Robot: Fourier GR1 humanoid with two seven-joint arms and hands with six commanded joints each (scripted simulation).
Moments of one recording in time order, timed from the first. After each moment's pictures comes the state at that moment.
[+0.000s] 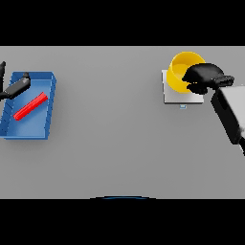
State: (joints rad) left arm -0.57 1.00 -0.68 -1.34 0.30 0.35 0.60; right arm -0.87 -0.52 0.45 -0.68 0.73 0.31 -0.16
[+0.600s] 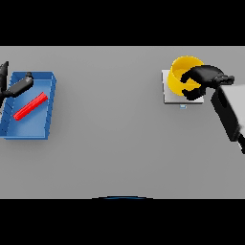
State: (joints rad) left arm -0.60 0.97 -0.69 -1.30 0.29 0.33 0.60; right arm -0.90 -0.50 0.45 -0.61 0.70 0.37 -0.17
